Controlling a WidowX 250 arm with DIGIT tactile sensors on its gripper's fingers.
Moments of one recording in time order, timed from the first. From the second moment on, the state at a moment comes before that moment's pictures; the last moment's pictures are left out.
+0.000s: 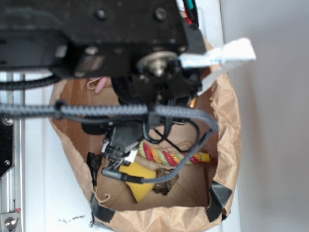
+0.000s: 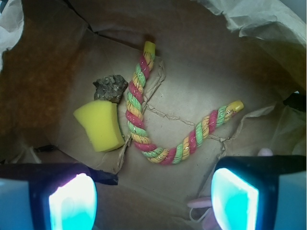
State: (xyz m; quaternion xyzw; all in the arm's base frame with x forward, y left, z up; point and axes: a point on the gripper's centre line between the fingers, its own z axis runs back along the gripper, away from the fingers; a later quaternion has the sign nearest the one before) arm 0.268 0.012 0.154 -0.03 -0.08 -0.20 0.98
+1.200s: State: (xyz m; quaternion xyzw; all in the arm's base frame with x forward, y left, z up) arm 0.278 -0.011 0.092 -0.06 -0.12 -0.35 0.93
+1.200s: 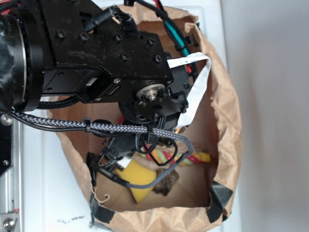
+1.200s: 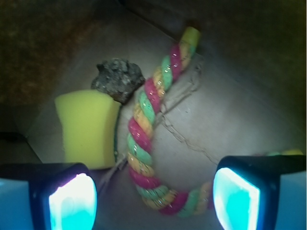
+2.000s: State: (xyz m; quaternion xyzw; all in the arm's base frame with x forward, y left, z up) arm 0.256 -0.042 0.087 -0.08 -0.11 -0.47 0.87
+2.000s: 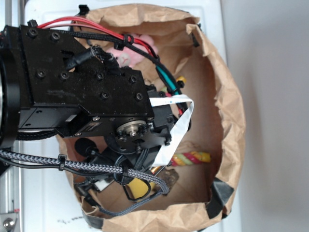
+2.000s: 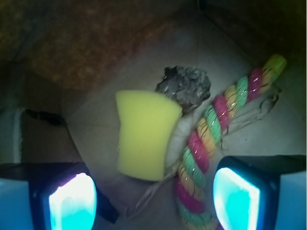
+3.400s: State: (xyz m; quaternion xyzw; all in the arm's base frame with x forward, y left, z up) arm 0.250 -0.065 0.097 -0.11 -0.13 -0.49 0.86
